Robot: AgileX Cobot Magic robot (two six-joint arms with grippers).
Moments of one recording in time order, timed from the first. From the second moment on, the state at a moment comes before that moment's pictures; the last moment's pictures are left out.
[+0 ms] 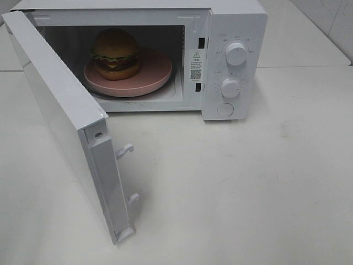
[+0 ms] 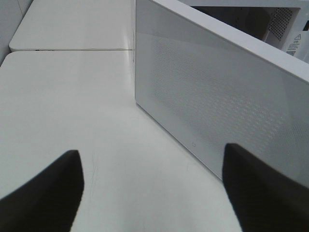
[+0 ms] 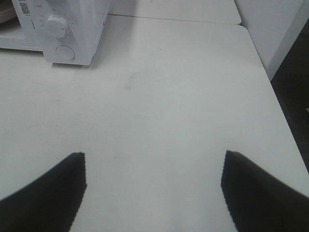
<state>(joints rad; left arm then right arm) -0.02 0.19 -0.54 -0.16 0.85 0.07 0.12 0.00 -0.50 -0.07 1.00 0.04</state>
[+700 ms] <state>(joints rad) -0.02 0.58 -0.39 -0.16 0.29 0.10 0.12 0.00 -0.50 -0.07 1.00 0.04</state>
